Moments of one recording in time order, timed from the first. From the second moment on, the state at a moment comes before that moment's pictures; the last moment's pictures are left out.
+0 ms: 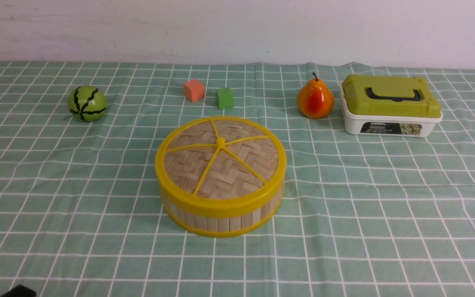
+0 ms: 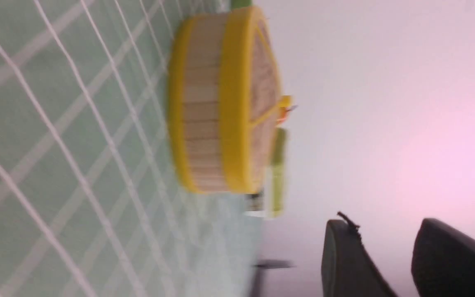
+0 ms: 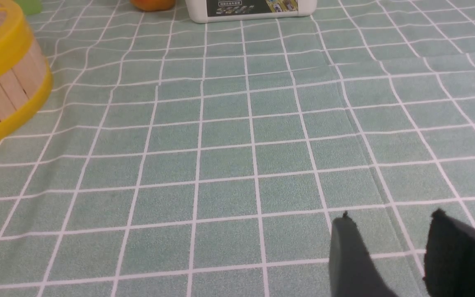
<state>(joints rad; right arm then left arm) -0.03 -0.01 0.02 0.02 0.39 0.13 -0.19 -0.01 0.03 -0.86 0.18 -0.82</state>
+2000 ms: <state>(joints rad) -0.03 -0.01 0.02 0.02 0.39 0.13 -0.28 1.74 -1.72 -0.28 1.23 -0.26</state>
